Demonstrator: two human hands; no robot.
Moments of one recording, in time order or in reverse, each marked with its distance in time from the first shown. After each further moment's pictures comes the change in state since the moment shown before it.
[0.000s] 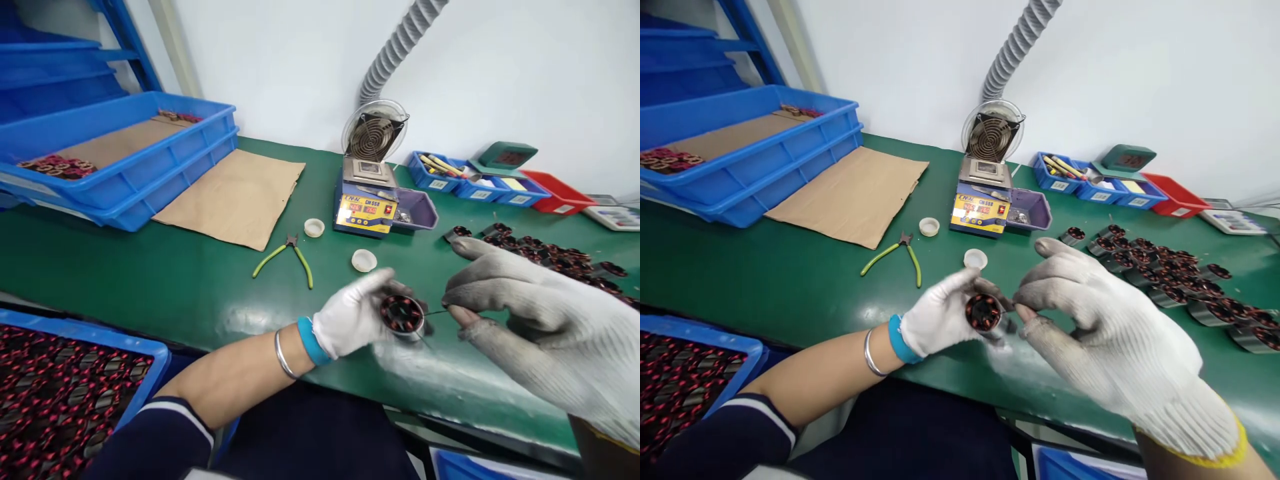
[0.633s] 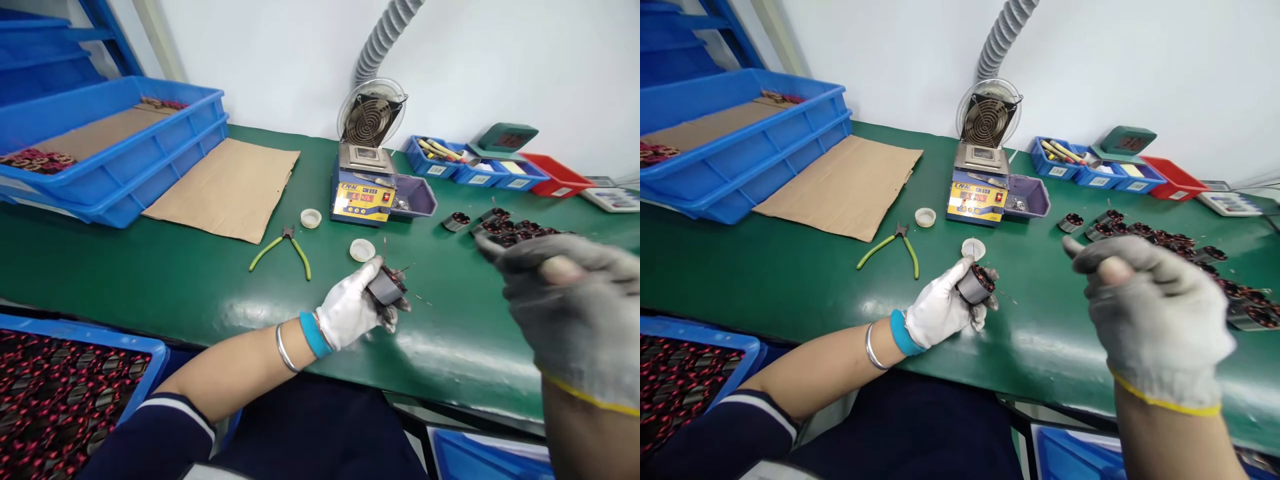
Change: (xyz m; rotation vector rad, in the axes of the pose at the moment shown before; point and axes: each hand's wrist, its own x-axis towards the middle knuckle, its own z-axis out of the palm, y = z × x) left_hand 0.004 -0.009 -0.005 0.095 0.053 0.111; right_hand -0.046 0.017 0.019 0.161 0.513 0.670
